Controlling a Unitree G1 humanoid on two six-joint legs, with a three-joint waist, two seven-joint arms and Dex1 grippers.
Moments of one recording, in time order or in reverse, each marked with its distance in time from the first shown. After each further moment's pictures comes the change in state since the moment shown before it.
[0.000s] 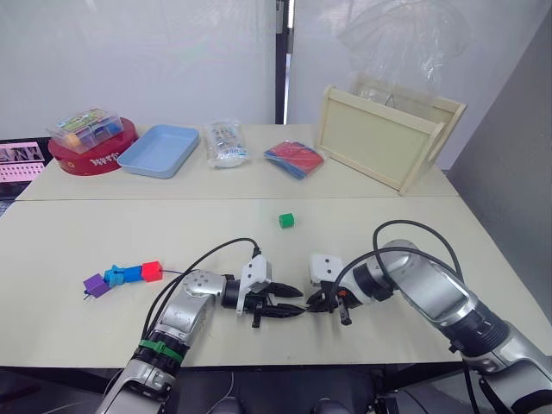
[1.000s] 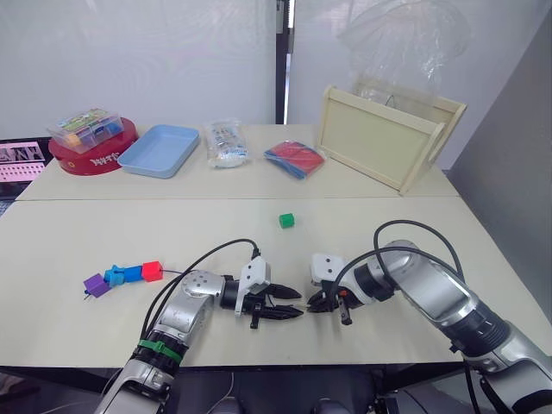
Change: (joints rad) left arm 0.000 0.007 -0.002 0.008 0.009 -0.010 -0.016; right arm 0.000 -0.002 0.000 0.000 0.009 0.017 -0.005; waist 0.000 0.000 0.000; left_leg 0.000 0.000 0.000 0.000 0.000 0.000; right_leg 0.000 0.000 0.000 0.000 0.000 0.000
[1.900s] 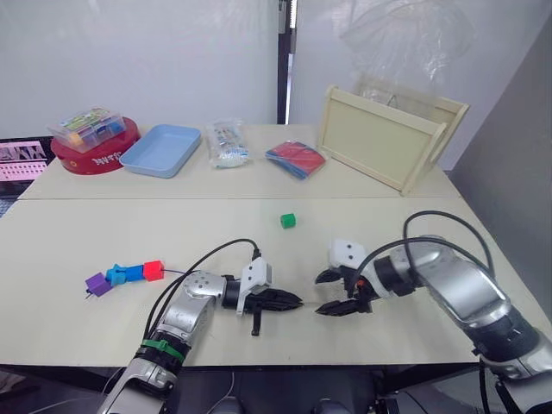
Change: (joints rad) left arm -0.009 -0.014 0.001 0.059 0.022 -0.076 0.030; right arm 0.121 -0.065 -0.274 -0.128 0.182 0.113 -0.054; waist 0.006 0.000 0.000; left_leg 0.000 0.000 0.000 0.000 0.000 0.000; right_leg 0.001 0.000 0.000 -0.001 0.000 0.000
